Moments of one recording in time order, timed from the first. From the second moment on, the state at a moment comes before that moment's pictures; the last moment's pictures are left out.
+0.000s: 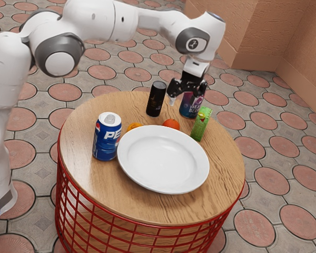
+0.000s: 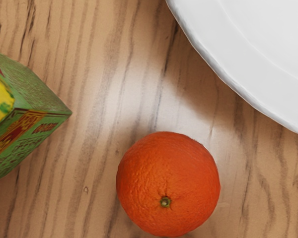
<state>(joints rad) -0.08 0.29 0.26 -1.46 -0.10 1.64 1.56</state>
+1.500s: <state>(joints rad) -0.15 0.26 0.28 -1.72 -0.08 1.88 1.59</state>
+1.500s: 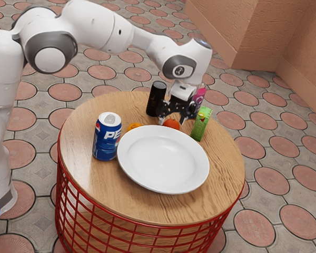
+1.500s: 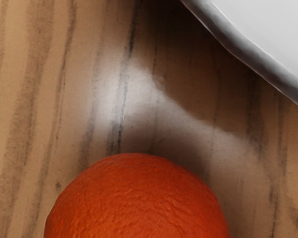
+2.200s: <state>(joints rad) -0.15 0.29 0.28 -1.72 -0.08 1.91 1.58</state>
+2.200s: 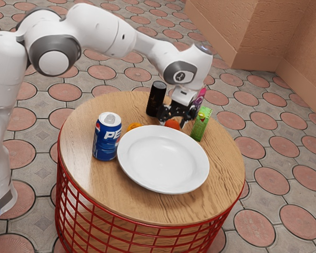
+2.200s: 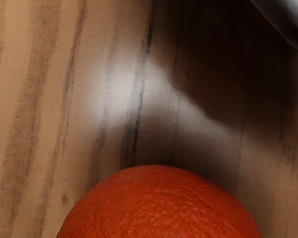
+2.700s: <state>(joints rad) -0.17 0.30 0.28 -1.71 -0.08 1.91 1.56</state>
